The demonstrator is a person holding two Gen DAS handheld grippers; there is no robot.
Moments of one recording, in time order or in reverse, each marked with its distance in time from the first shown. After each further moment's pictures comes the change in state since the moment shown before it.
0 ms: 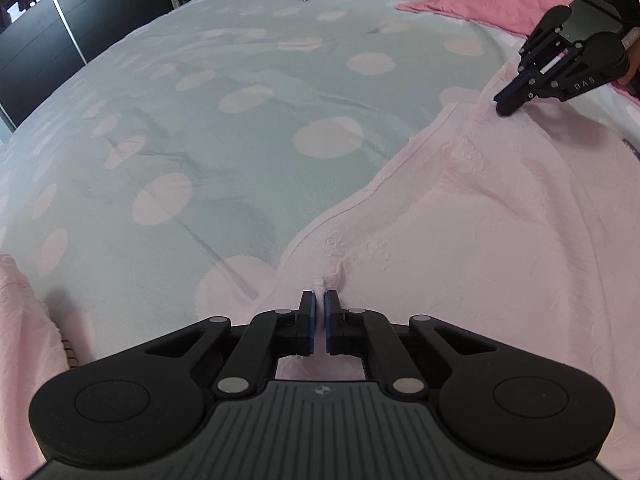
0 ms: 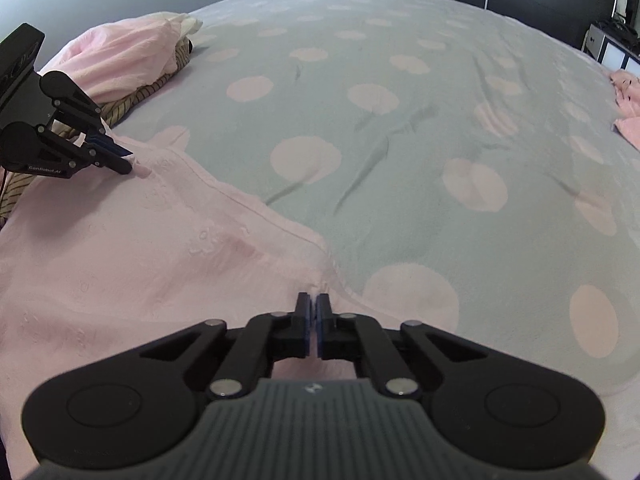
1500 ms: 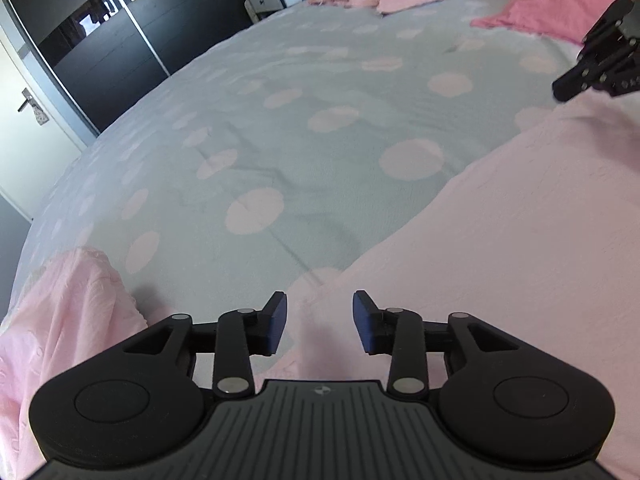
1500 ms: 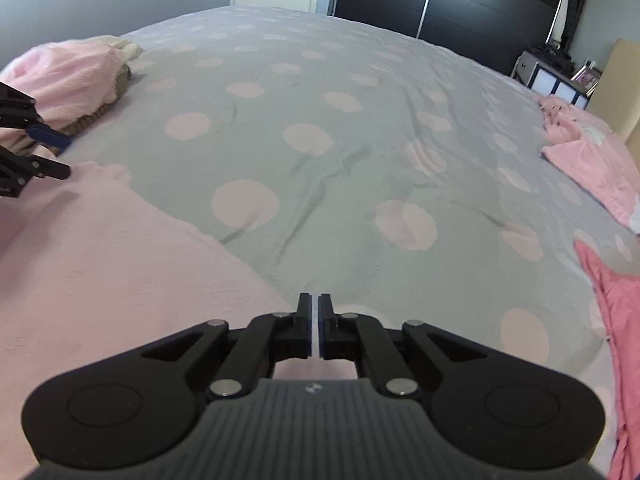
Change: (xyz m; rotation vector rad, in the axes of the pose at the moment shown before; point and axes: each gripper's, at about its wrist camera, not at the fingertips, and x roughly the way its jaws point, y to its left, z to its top) left arm -0.024 -0.011 0.005 -0.031 -0.043 0.254; right arm -0.016 0.023 0.017 0.033 -0.061 -0.217
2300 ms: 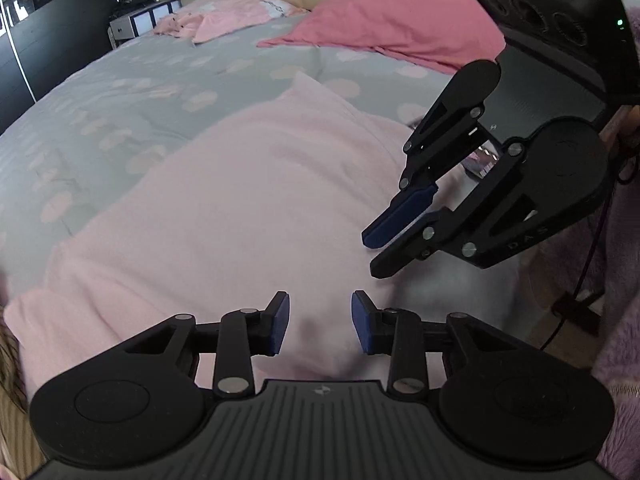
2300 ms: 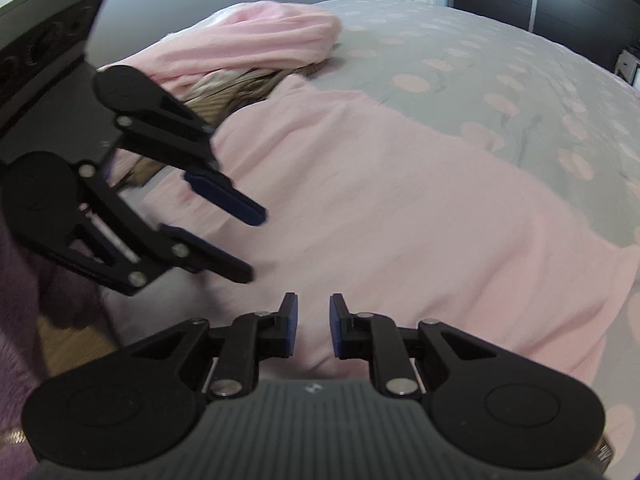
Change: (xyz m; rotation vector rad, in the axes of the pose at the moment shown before) left arm -0.127 -0.171 -0.076 0.112 -0.050 -0.413; right arm -0.133 0.180 -0.125 -0.104 0.034 0.311
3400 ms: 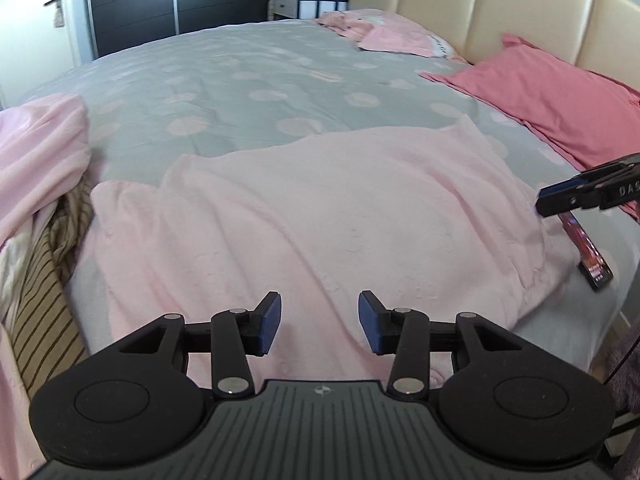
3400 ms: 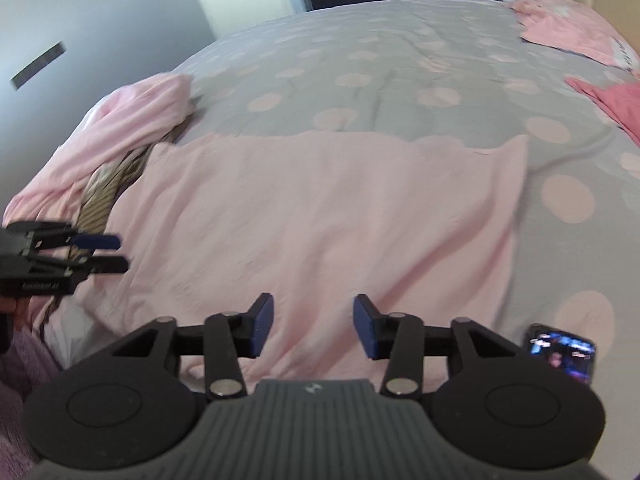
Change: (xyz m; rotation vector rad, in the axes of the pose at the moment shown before) left arm -0.019 0.074 -0.038 -0.469 -0.105 0.235; right arm -0.043 -0.109 -0.030 0.511 -0.105 -0.152
